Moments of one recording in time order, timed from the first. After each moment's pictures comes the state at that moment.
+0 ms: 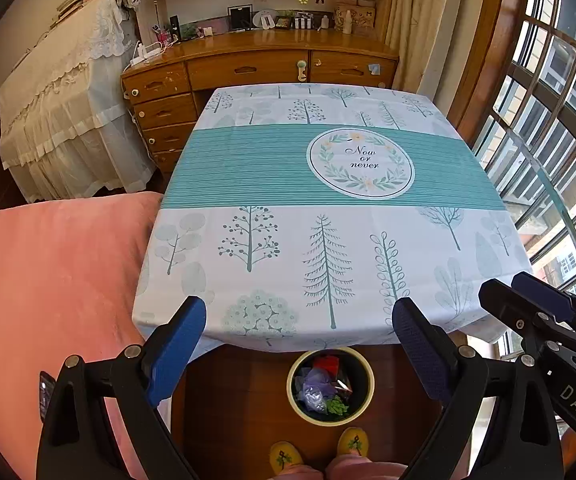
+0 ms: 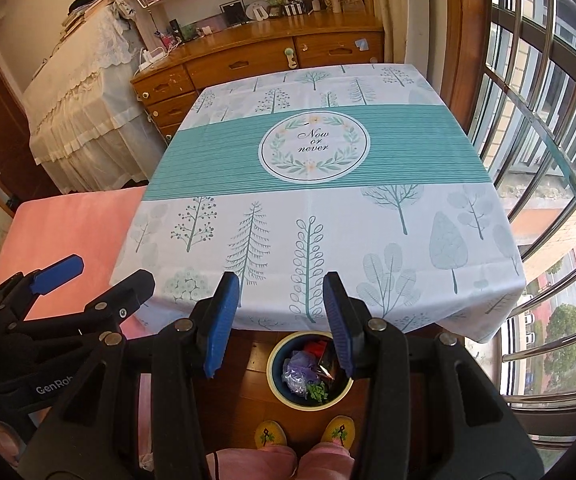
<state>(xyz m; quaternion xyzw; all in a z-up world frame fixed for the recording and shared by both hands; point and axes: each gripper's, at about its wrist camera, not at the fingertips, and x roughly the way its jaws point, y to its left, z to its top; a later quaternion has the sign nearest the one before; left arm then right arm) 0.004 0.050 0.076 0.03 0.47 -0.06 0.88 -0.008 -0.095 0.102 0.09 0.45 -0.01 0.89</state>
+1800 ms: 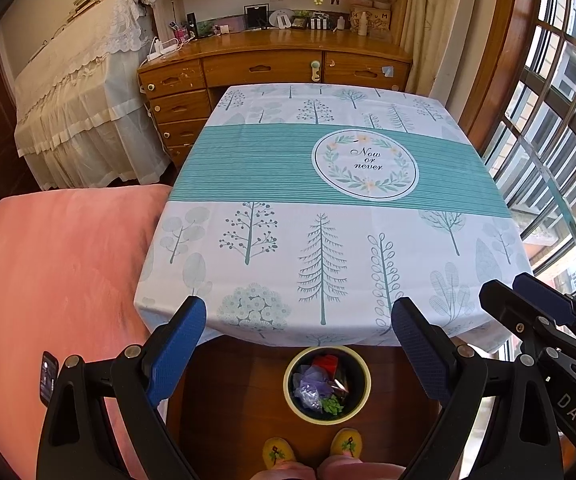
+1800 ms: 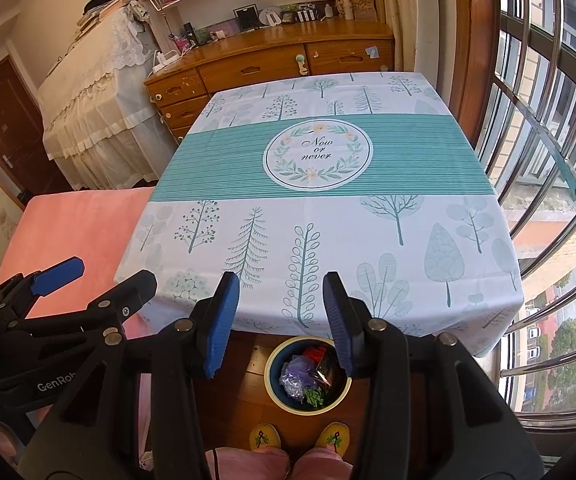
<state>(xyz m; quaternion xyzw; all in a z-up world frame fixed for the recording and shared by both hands) -0.007 0.043 0.081 0.02 0.47 -0.04 0.88 -0.014 -0.101 0.106 0.09 0.44 0.01 0.89</state>
